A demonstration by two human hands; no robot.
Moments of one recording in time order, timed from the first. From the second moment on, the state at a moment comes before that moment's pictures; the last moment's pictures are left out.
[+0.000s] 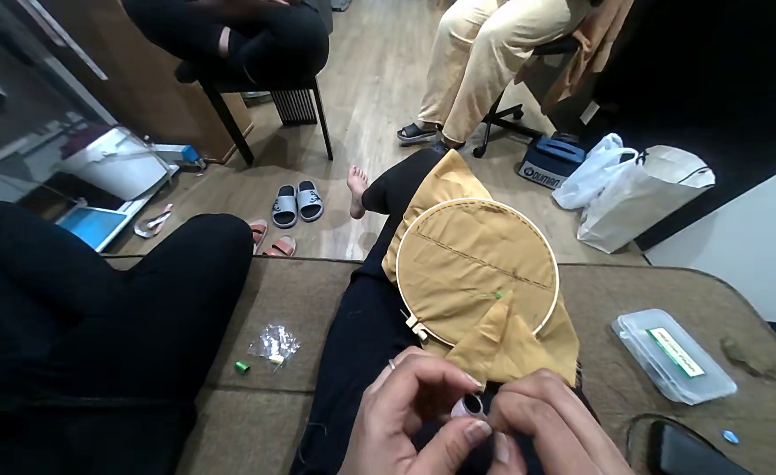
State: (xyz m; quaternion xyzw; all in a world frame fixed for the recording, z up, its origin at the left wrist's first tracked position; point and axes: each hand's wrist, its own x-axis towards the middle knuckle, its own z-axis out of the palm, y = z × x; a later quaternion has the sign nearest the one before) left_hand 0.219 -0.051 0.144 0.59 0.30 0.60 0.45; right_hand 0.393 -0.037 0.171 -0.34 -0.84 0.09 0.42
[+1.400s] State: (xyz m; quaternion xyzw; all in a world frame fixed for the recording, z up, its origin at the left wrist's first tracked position) left_hand 0.212 -0.039 0.134 0.30 0.18 0.66 0.66; right_hand 0.402 -0.027 0.162 -0.10 -0.83 0.38 0.40
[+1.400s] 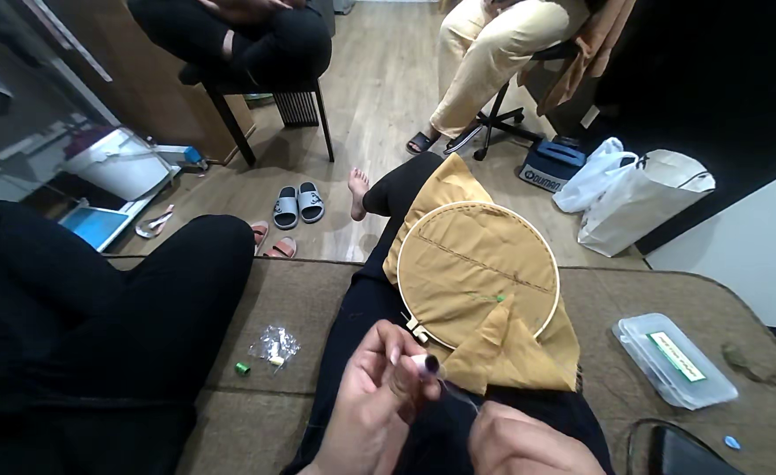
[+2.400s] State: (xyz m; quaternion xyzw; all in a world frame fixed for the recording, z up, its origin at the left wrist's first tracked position) left_hand 0.216 -0.045 0.133 0.57 0.25 0.59 0.52; right_hand 0.398 -0.025 0.157 -0.28 -0.60 0.57 0.49
